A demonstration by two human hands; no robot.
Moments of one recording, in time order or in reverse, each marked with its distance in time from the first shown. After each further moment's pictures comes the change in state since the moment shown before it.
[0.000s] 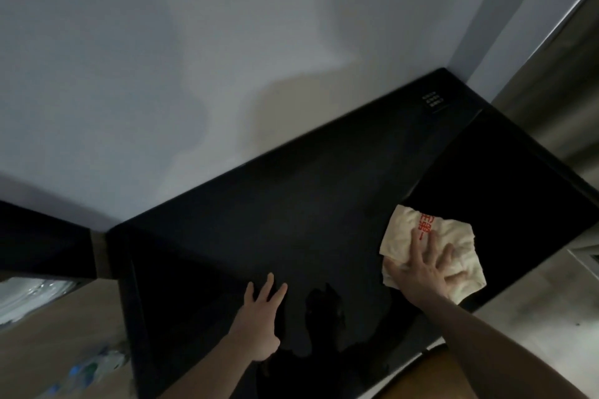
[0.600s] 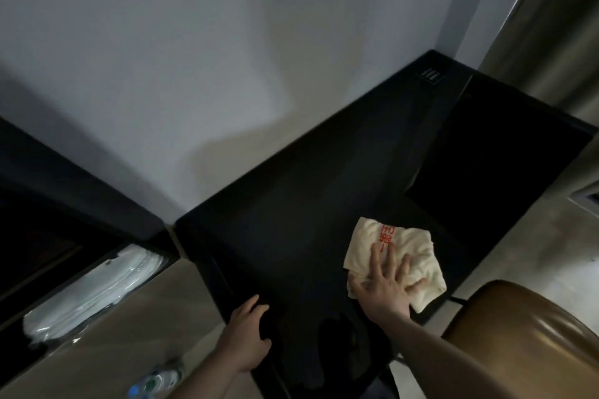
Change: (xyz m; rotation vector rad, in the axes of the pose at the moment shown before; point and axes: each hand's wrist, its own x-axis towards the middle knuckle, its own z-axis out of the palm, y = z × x) left_hand -0.110 -0.221 0.049 -0.107 0.100 0.008; right_hand -0.200 -0.137 0.196 0.088 0.069 -0.047
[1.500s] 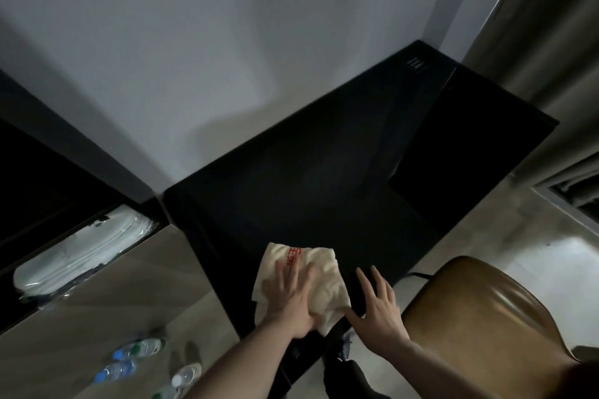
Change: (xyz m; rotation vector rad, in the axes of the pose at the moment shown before) left_hand -0.018 0.106 0.063 0.271 -0.074 0.124; right_hand -0.100 0.060 0.013 0.063 -0.082 -0.123
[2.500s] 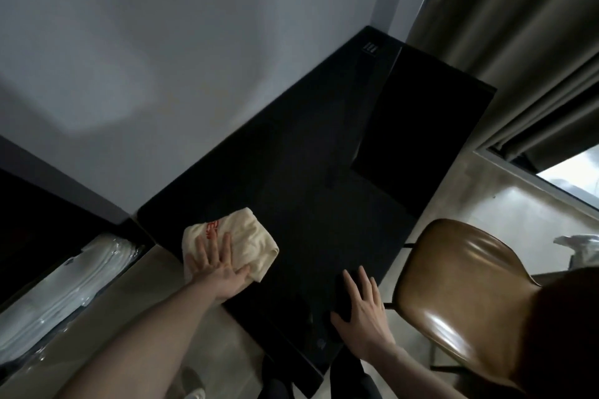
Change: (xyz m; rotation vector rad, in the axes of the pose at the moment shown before) left_hand 0.055 -0.178 -0.061 0.014 -0.003 -0.157; right_hand -0.036 -0.068 0.063 0.065 0.052 0.154
